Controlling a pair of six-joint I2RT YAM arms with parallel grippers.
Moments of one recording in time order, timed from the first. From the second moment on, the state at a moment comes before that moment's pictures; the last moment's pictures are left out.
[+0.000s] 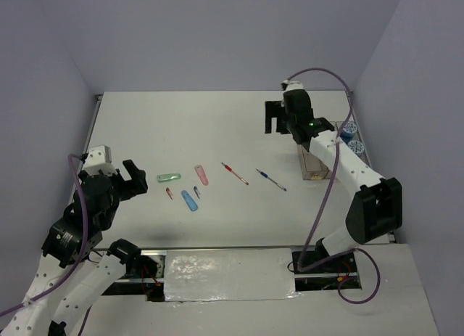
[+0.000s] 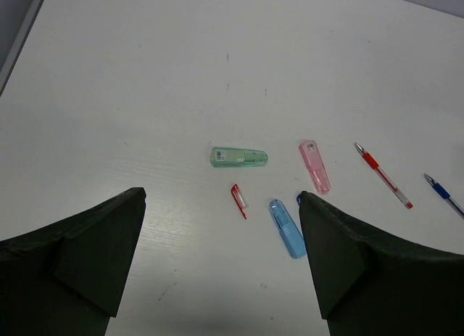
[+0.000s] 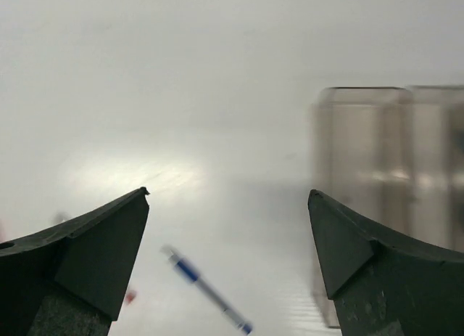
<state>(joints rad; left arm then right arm) -0.44 0.46 0.87 -0.80 -0.48 -0.43 0.28 1.53 1.29 -0.38 0.28 0.21</state>
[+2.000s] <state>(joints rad) -0.50 1.03 0.98 -0.77 -0.39 -0.66 0.68 1.11 0.92 -0.47 0.02 0.46</state>
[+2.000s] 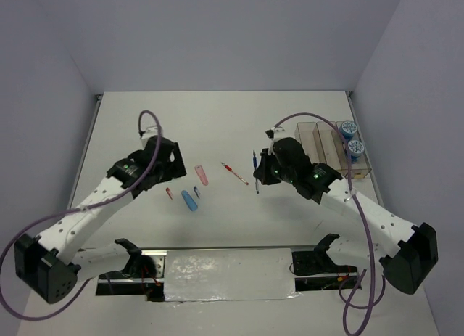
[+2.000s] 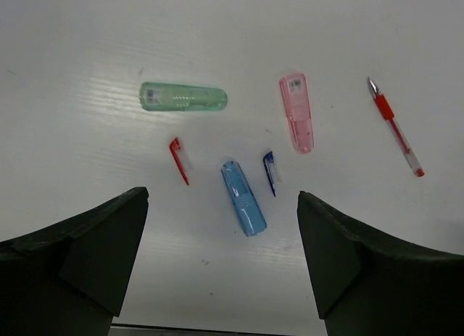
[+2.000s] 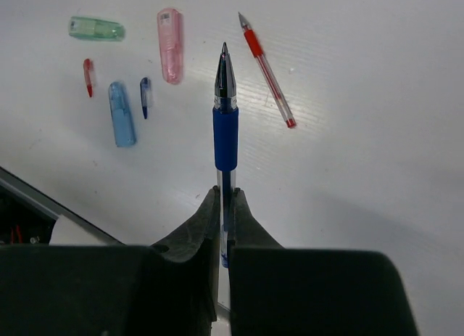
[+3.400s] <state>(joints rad) -0.77 1.74 1.10 -0.74 -0.54 -1.19 0.68 0.81 0.75 -0.60 0.07 0.45</state>
